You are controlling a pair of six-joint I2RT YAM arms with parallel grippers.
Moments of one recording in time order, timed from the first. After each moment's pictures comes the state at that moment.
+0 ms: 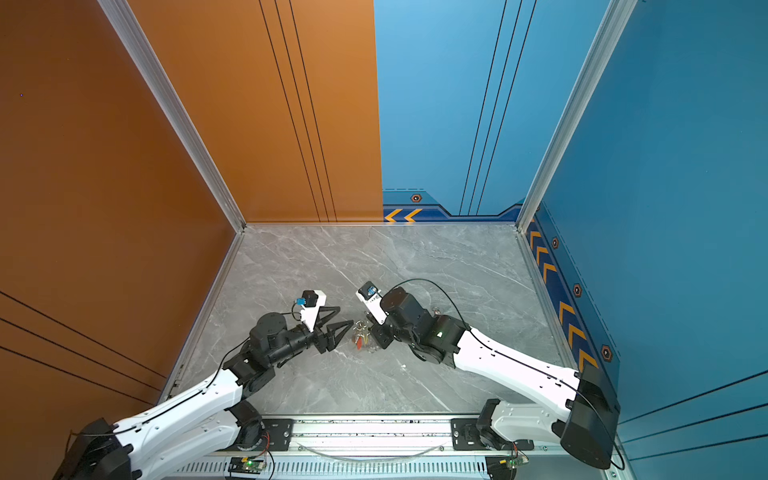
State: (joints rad) left arm -0.61 0.90 0.35 0.36 0.31 -0.25; right arm 0.97 1.21 0.96 -0.35 0.06 0.05
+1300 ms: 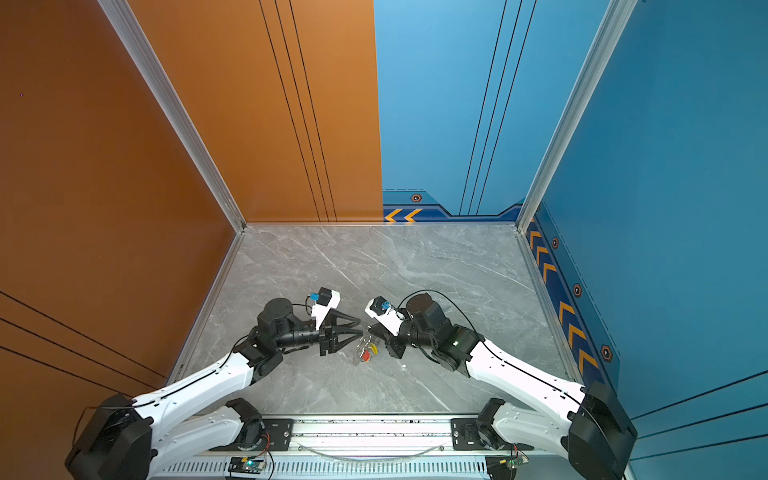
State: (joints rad) left arm -0.57 1.07 0.46 0.42 0.81 -0.27; right arm 0.81 1.10 0.70 -0.11 -0.37 -0.13
